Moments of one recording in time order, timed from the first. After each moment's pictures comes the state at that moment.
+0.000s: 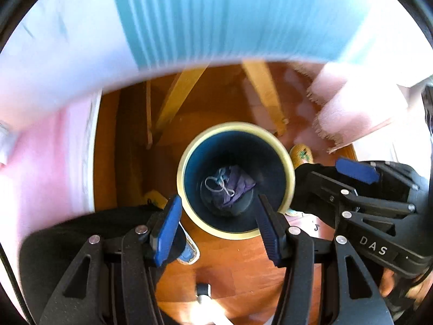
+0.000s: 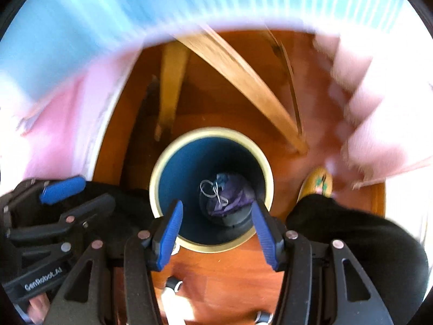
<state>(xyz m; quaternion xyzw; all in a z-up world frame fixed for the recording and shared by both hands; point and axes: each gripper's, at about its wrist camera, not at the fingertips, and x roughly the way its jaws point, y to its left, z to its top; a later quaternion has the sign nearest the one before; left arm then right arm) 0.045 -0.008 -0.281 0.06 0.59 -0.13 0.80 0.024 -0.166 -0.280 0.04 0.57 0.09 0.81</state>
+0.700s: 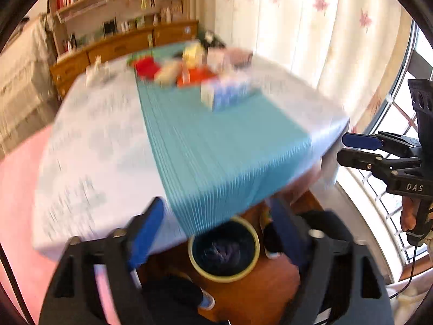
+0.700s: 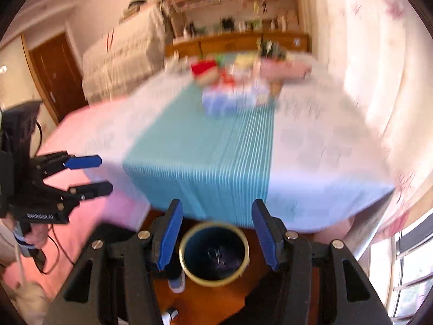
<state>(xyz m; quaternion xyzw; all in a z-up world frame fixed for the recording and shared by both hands) 0.049 0.000 -0.019 0.10 0.41 -0.24 0.88 -0.009 -0.235 -0.015 0.04 0.38 0.14 0.91</state>
